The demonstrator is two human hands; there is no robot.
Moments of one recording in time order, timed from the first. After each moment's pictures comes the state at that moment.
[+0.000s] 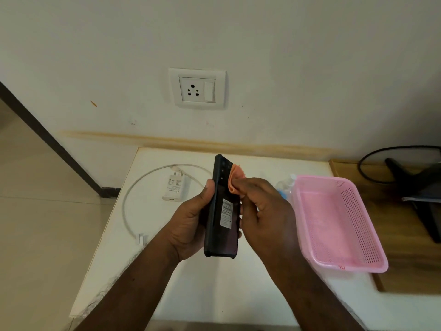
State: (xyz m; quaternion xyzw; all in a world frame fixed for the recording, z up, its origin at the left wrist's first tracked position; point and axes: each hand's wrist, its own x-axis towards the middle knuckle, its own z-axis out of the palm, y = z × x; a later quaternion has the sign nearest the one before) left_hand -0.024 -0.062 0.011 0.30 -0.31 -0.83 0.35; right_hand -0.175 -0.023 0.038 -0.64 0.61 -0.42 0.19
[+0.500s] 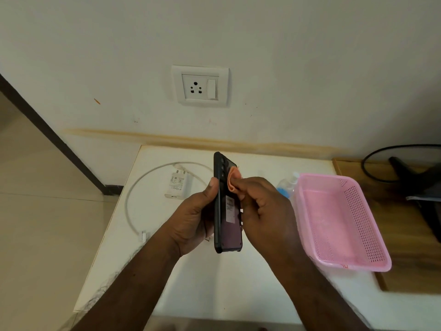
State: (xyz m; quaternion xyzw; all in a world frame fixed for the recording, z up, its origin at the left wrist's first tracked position) left_hand -0.024 -0.061 0.018 0.32 -0.32 -0.81 0.38; right_hand -0.173 -0.024 0.042 -0.65 0.60 -0.42 0.20
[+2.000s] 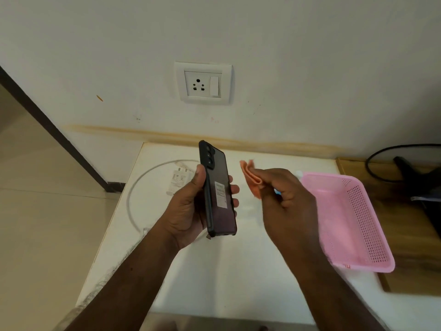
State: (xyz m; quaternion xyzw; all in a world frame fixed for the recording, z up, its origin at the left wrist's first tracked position) left_hand -0.015 -0.070 0.017 0.32 -0.28 -0.81 0.40; right_hand -0.189 -0.023 0.053 -0.62 0.59 -0.48 0.18
